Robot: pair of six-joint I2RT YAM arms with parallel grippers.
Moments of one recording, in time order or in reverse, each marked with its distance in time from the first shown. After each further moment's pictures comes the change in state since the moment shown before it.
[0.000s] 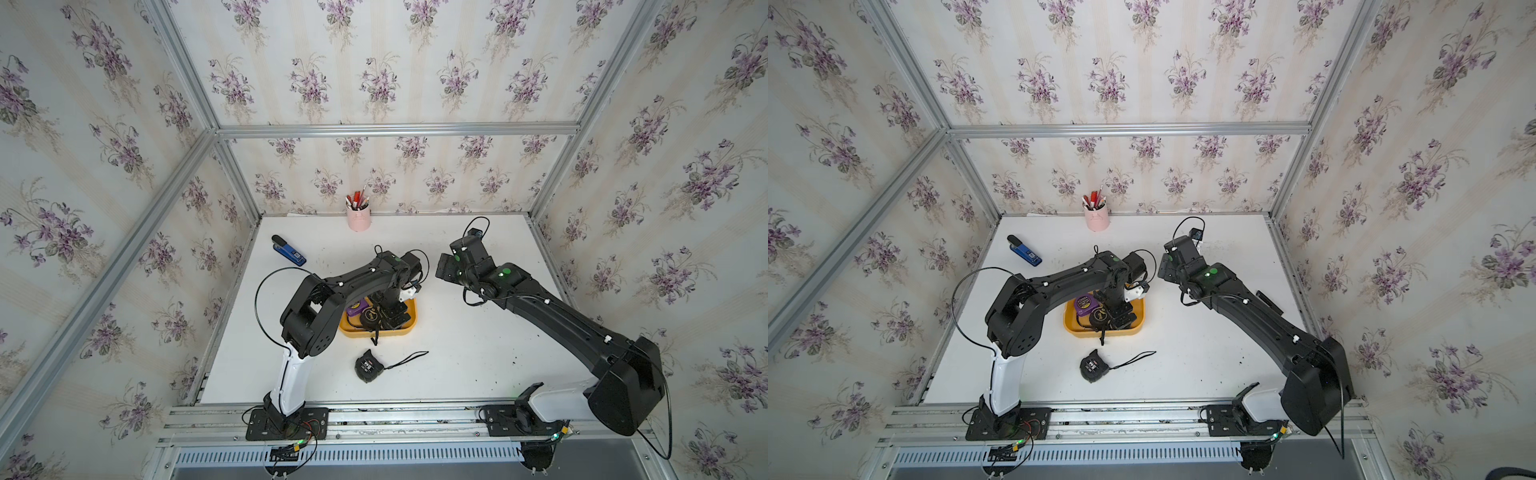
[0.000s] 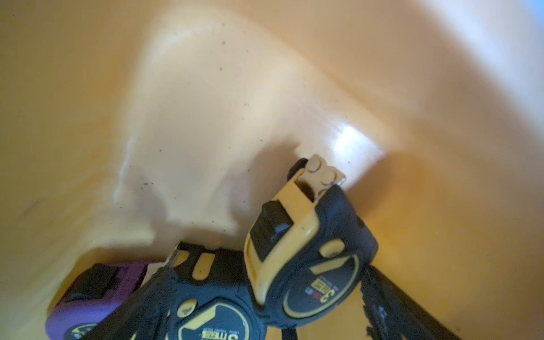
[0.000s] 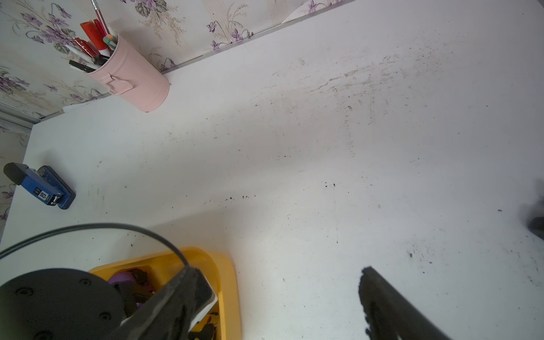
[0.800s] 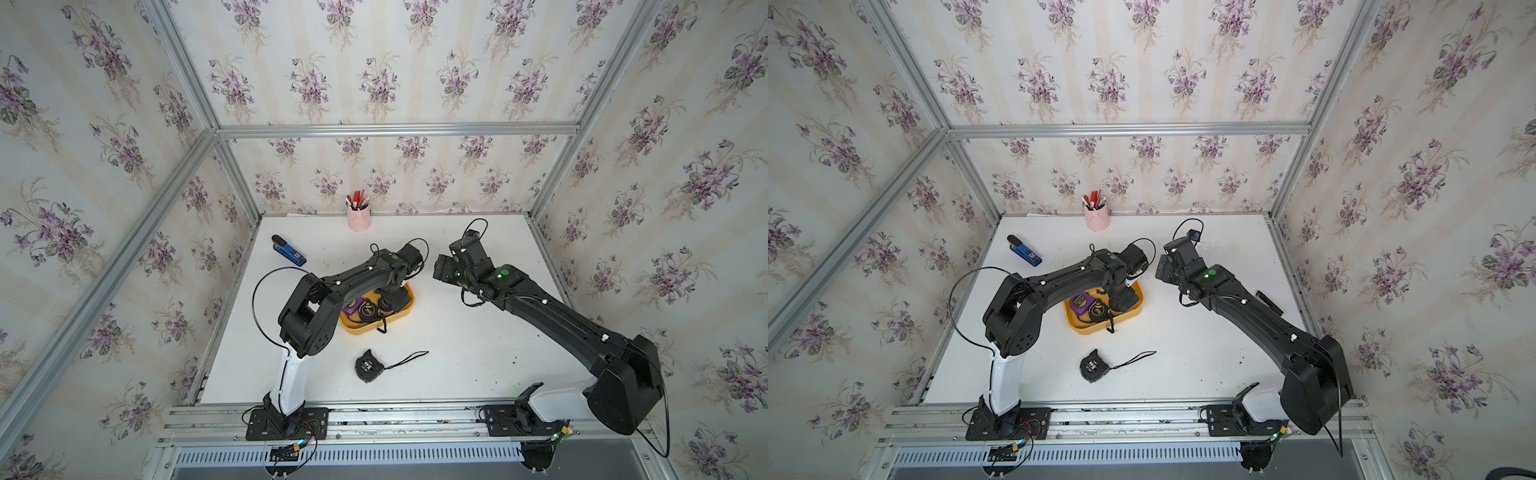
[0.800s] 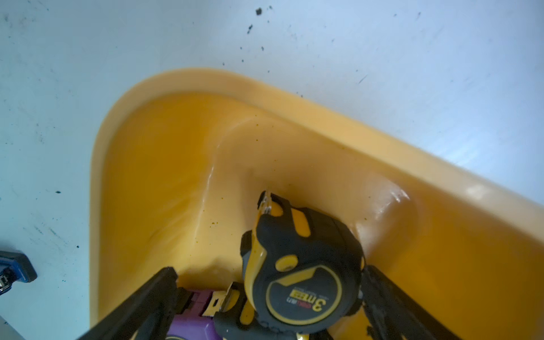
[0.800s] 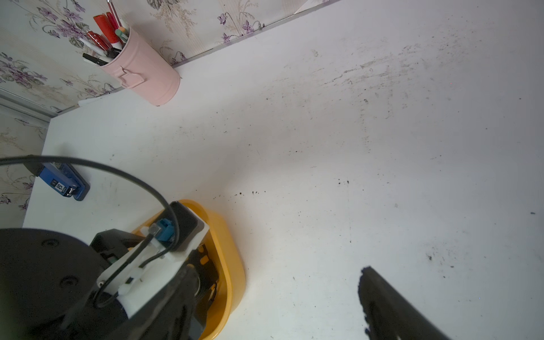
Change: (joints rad) left arm 0.018 -0.022 -0.019 0.216 -0.219 -0.085; right arm 0.000 0.005 -0.025 0.044 -0.043 0.000
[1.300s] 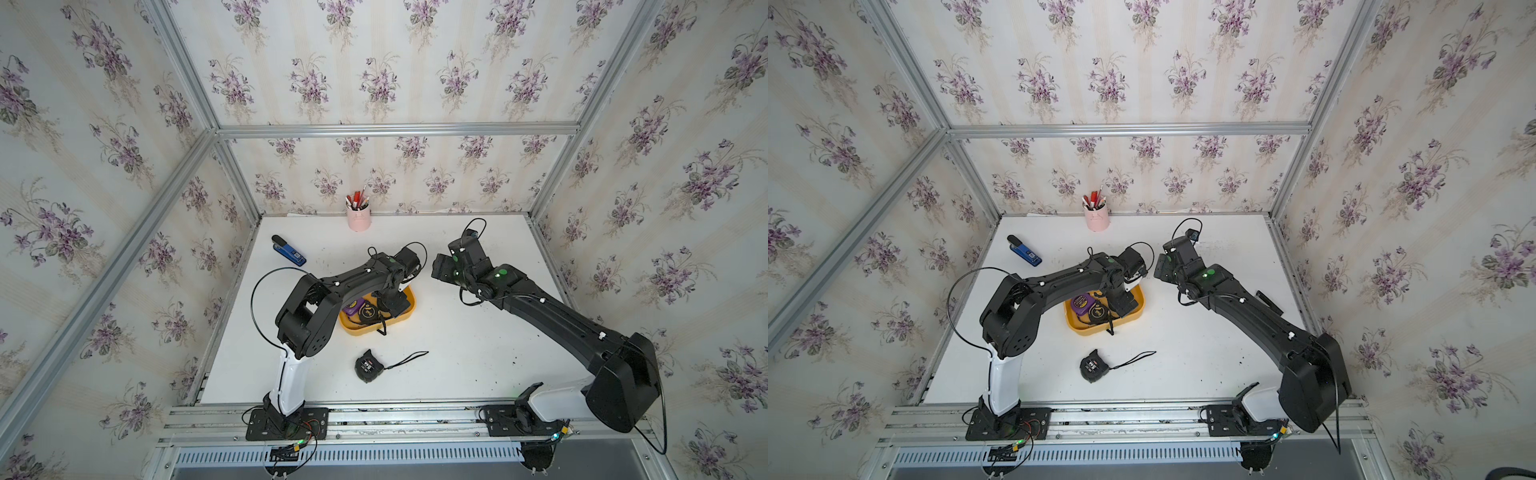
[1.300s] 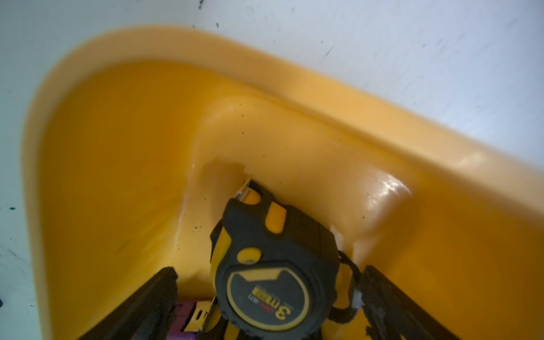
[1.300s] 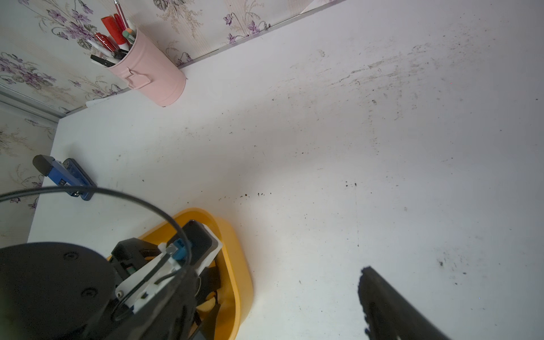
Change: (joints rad) left arm 0.001 -0.008 -0.053 0.034 0.075 0.043; right arm 0.000 0.014 0.004 0.023 -0.014 0.000
